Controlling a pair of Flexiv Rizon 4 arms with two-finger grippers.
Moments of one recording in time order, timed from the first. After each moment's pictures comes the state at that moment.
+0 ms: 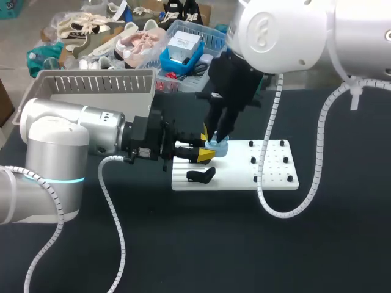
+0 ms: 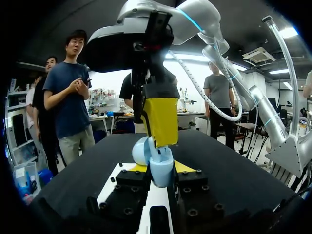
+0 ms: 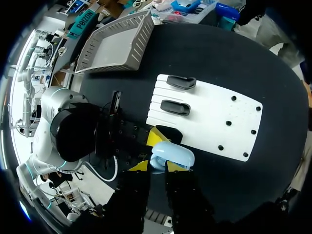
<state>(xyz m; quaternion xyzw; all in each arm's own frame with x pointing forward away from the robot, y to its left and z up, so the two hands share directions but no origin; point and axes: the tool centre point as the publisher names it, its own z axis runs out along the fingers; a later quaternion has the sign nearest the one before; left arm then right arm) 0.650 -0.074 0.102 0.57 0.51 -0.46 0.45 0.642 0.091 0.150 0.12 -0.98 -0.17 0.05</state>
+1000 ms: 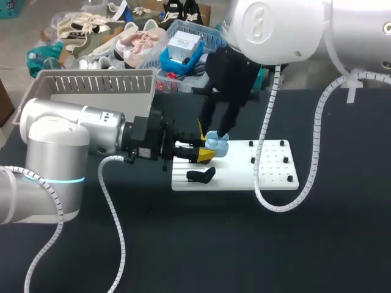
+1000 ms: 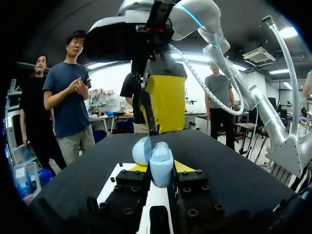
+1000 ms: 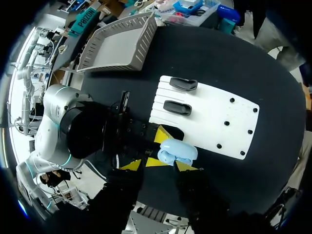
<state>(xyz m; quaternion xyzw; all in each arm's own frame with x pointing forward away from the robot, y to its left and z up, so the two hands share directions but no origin) 0.650 -0.074 0.102 0.57 0.51 -0.46 0.45 0.641 0.094 0.168 0.13 -0.98 -0.16 0.04</state>
